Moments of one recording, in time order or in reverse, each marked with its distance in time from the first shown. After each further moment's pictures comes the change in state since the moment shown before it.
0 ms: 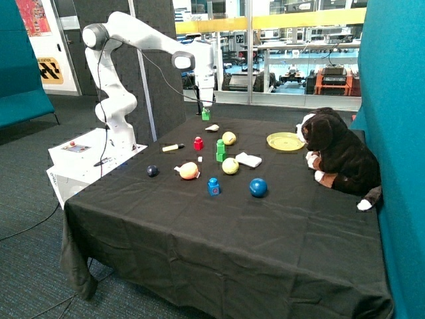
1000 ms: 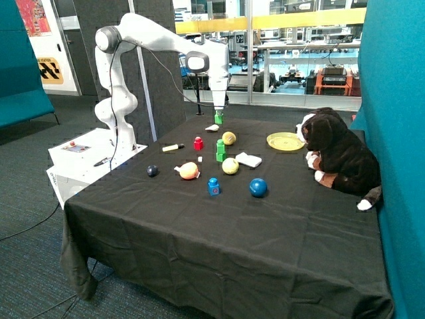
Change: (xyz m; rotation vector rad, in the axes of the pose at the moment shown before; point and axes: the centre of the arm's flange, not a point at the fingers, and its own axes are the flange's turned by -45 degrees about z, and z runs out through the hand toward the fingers) arm 0.048 0.069 -0.002 0.000 -0.002 0.152
